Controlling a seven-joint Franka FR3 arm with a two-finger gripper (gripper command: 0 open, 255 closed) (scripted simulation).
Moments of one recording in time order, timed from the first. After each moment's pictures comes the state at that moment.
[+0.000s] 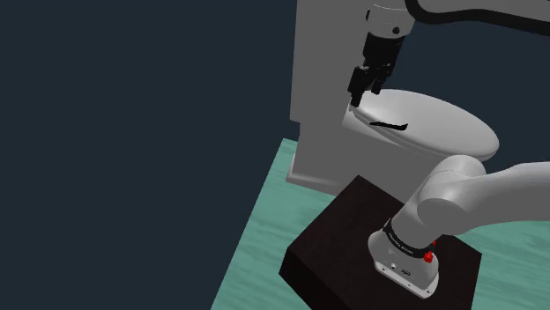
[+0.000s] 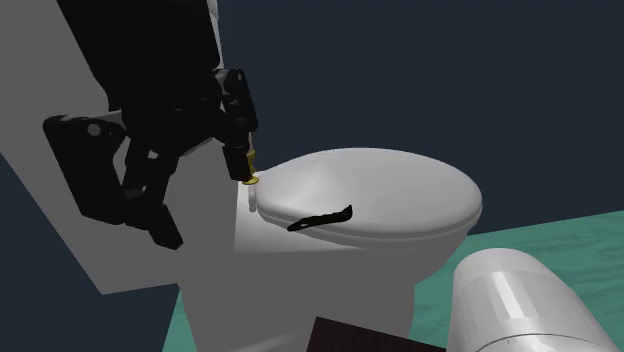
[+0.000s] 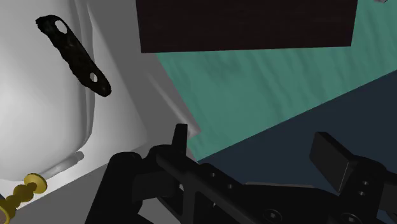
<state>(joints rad) -0.01 -0.80 0.07 -2.32 -0.08 1.47 0.14</state>
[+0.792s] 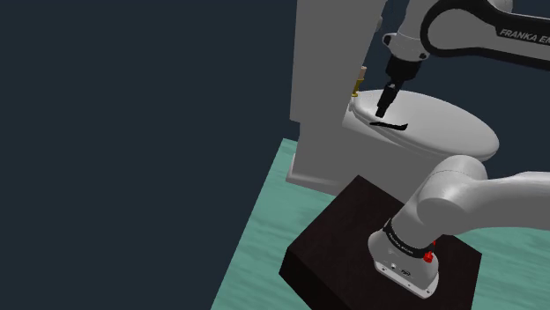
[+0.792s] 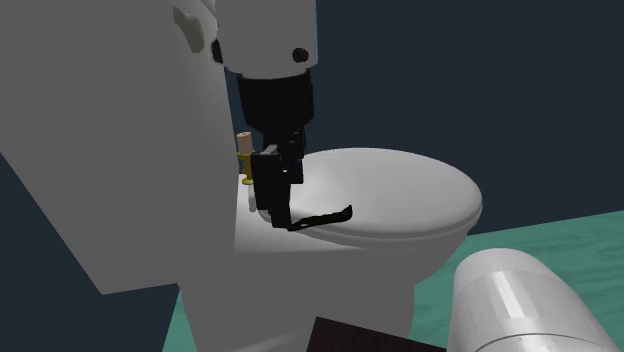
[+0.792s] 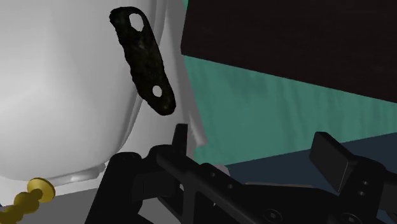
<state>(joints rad) -0.02 -0.95 -0.19 -2.53 -0.28 1.59 -0.27</state>
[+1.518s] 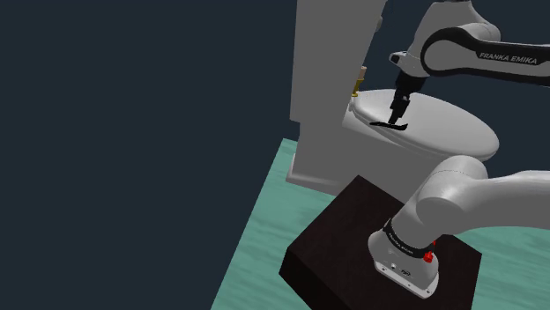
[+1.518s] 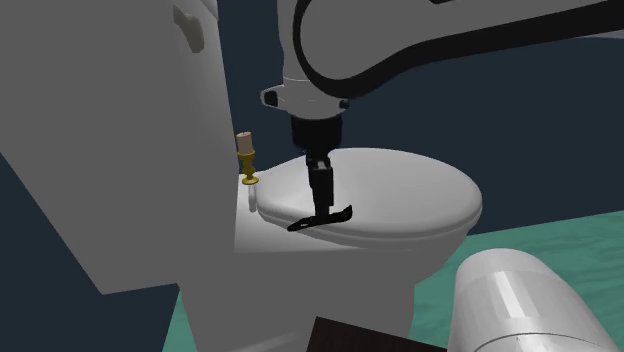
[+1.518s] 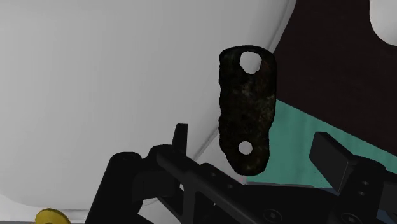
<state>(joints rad) -0.04 -0.92 -0.50 -2.60 -0.51 1.76 -0.63</state>
